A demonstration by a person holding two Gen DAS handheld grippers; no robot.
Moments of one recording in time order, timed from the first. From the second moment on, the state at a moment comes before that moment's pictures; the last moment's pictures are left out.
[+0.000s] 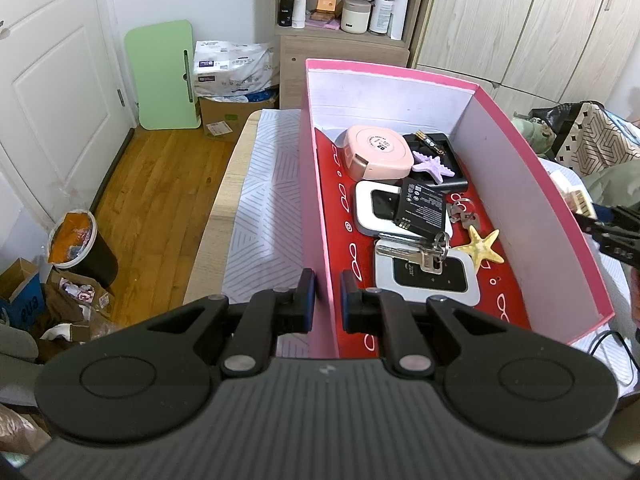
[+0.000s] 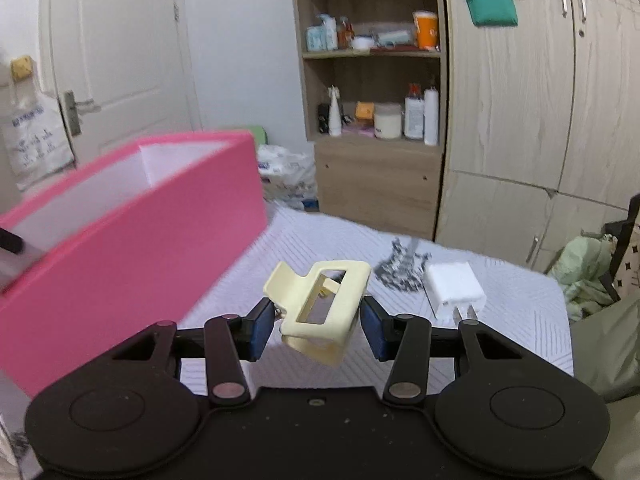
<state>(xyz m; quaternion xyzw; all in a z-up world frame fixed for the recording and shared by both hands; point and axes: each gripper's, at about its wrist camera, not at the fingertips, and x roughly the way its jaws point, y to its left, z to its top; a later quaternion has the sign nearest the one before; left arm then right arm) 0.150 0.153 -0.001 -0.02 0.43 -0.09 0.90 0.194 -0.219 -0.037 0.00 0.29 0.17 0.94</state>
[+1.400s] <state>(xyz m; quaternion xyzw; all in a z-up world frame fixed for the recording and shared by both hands) 0.140 0.160 -0.002 0.00 0.41 -0.12 0.90 0.346 0.011 -0.012 0.07 0.53 0.30 0.79</state>
